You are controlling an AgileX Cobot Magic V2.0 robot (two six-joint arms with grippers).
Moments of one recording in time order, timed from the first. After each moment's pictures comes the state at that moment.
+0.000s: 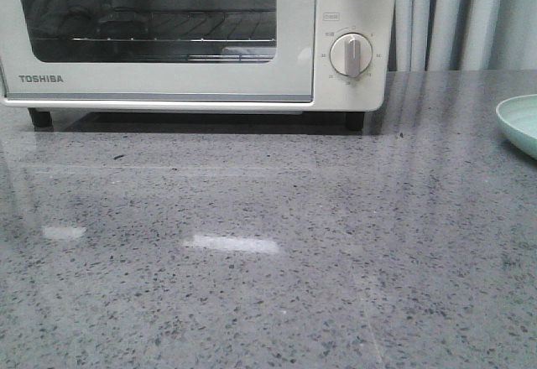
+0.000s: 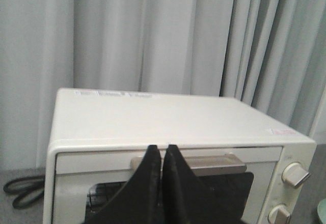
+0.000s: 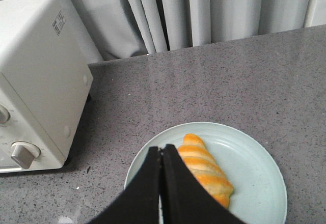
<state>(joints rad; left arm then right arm) -0.38 0.69 -0.65 0.34 -0.01 -0.40 -0.05 0.61 -0.83 0.04 0.64 0.11</state>
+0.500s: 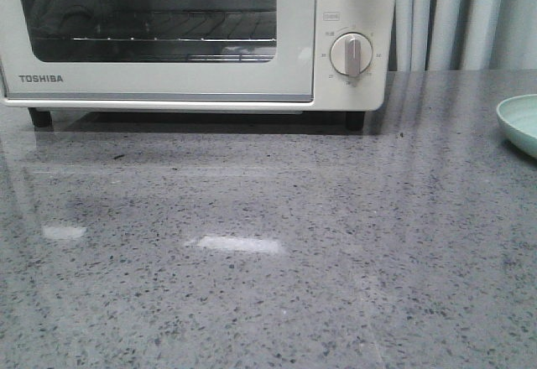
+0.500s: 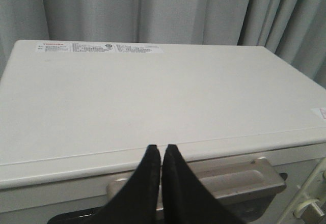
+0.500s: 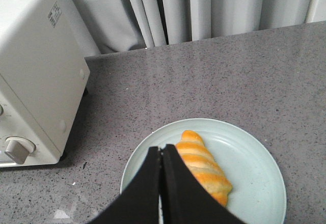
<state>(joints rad) -0.44 1.12 -0.99 0.34 0.17 -0.41 -0.05 0.63 -0.83 0.04 0.64 0.10</state>
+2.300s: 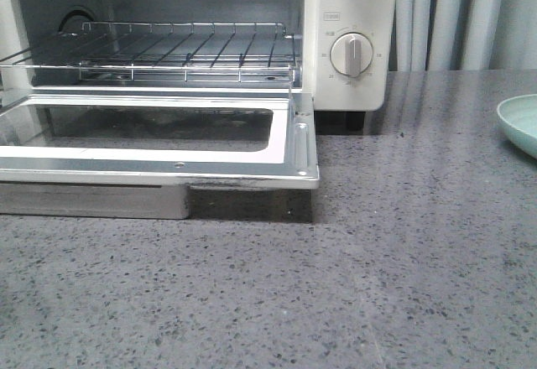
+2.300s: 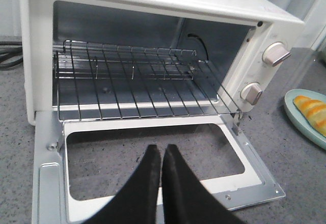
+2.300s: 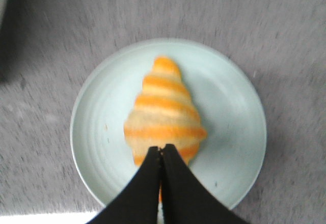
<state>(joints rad) -0.56 0.51 -0.59 0.23 0.45 -0.40 -0.05 1.12 -1.17 -0.02 1.05 0.00</state>
